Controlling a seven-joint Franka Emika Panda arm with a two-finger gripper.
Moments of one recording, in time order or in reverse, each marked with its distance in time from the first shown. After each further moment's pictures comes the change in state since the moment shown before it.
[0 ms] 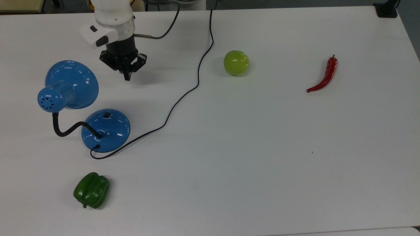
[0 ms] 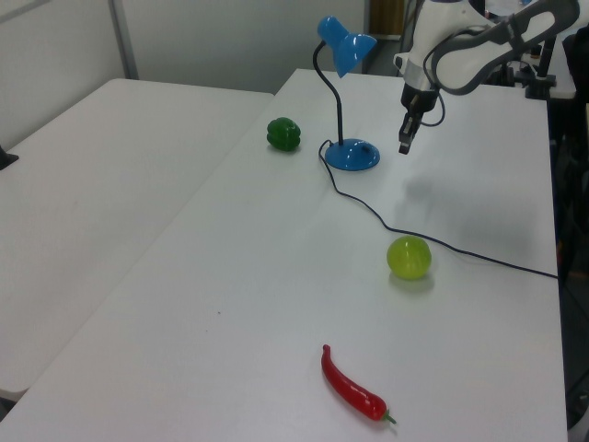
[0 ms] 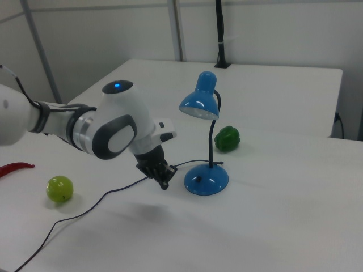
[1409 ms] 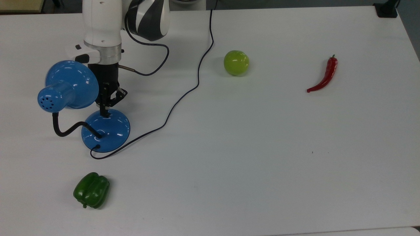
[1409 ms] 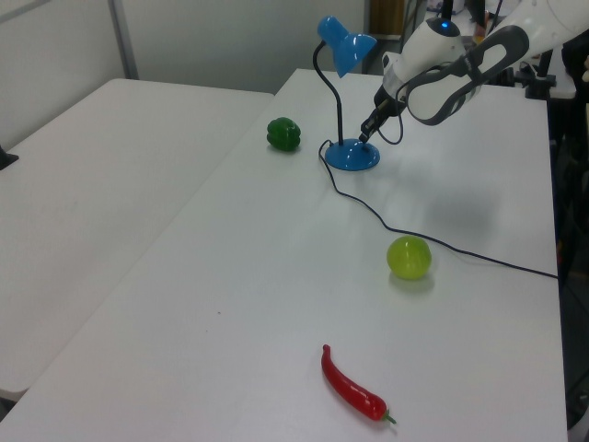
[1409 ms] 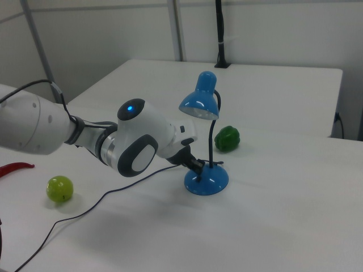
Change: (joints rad) arm -0.035 0.237 -0.004 0.117 0.116 0.455 0.086
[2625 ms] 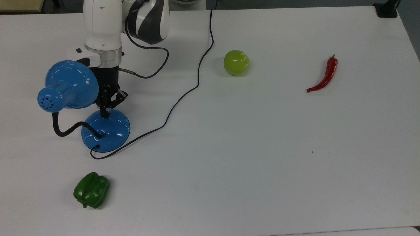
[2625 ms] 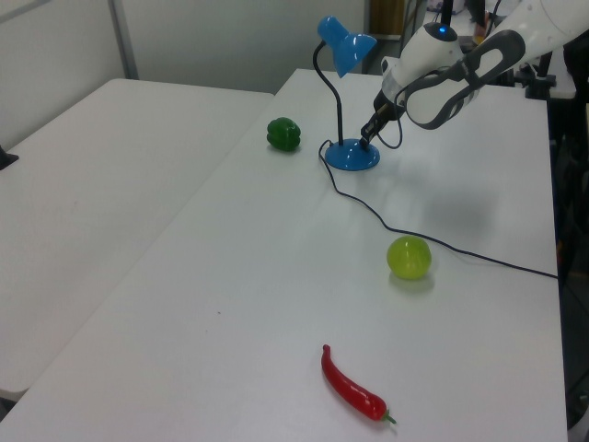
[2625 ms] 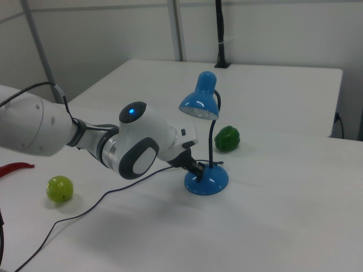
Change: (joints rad) arm -0.002 0.018 0.000 0.002 0.000 0.003 0.000
